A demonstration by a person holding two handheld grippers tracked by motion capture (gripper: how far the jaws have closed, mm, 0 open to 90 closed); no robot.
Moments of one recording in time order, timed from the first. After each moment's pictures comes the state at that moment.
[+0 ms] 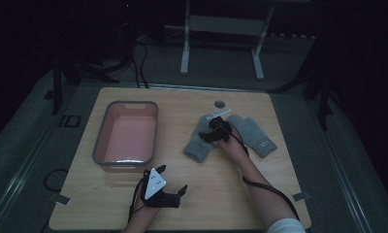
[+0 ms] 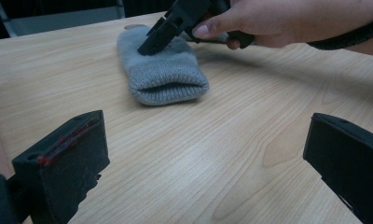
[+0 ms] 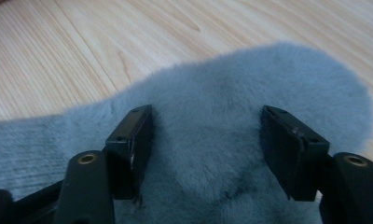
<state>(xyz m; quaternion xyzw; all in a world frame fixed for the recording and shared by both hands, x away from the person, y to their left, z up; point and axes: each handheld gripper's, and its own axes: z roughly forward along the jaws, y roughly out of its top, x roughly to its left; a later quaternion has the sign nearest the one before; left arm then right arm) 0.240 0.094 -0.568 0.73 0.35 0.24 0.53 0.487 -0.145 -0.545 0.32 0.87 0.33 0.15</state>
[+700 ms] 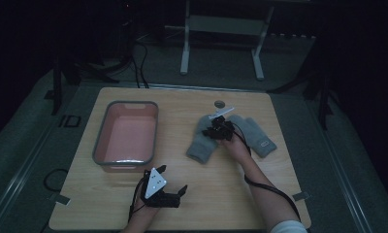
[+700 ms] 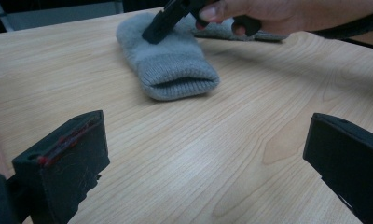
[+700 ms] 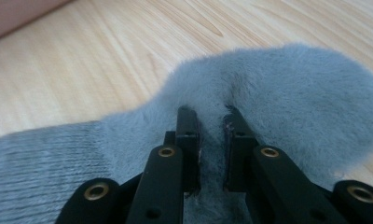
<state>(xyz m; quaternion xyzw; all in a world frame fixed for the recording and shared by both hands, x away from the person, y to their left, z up) 0.241 0.094 -0.569 0.74 0.35 0.24 0.53 0.482 -0.152 -0.530 0.29 0.88 0.35 0.11</state>
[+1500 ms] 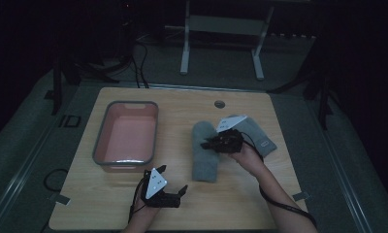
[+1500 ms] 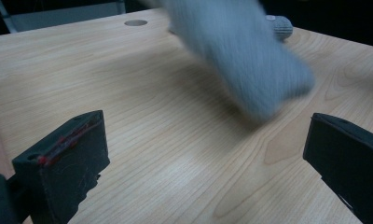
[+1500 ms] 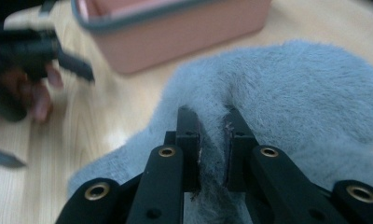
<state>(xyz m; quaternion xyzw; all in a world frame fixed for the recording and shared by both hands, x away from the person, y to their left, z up) 0.240 0.093 -0.569 0.74 0.35 0.24 0.53 0.401 -0.163 -0.478 0.16 0.89 0.43 0.04</state>
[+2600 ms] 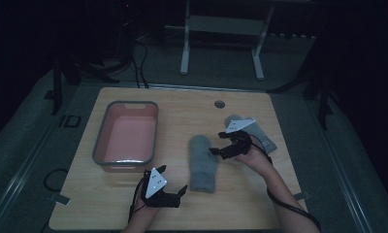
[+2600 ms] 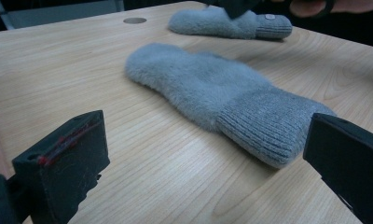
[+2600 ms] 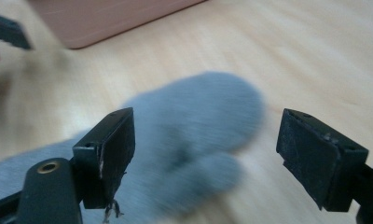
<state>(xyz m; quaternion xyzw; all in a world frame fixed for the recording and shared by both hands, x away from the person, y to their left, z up) 0.241 0.093 -0.569 0.74 0.35 0.24 0.53 0.412 -0.200 -0.495 0.22 0.88 0.41 0.10</state>
